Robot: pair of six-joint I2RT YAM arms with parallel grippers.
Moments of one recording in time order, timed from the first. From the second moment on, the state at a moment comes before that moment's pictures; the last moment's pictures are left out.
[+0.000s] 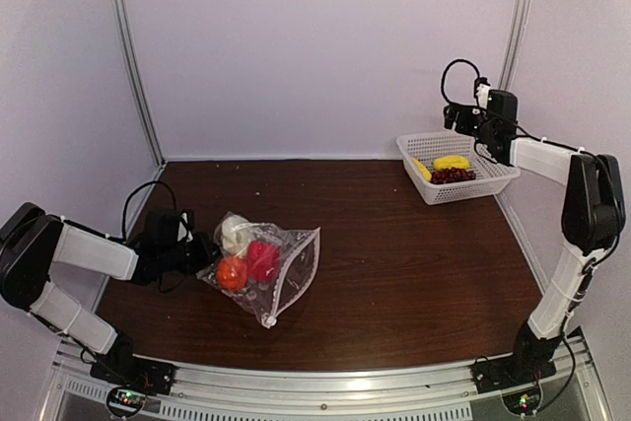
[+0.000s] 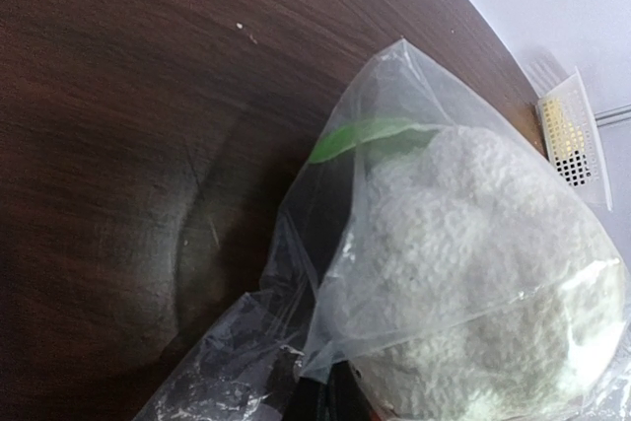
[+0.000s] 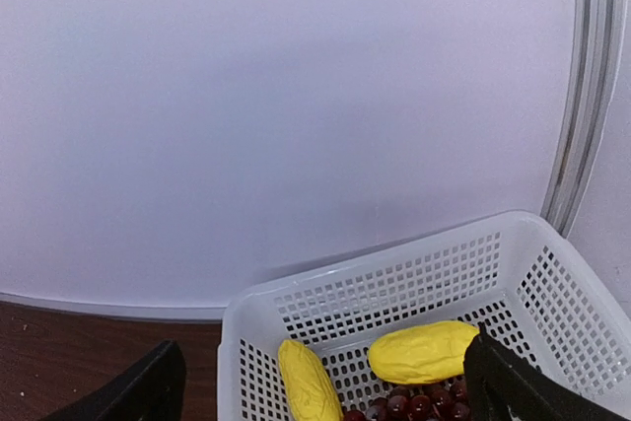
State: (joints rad) left arm -0.37 1.44 0.39 0.40 0.18 -0.80; right arm 0.05 1.82 1.41 0.20 0.00 0.20
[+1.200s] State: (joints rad) left arm -0.37 1.41 0.38 0.40 0.19 -0.79; right arm 0.83 1.42 0.69 0.31 -0.28 0.53
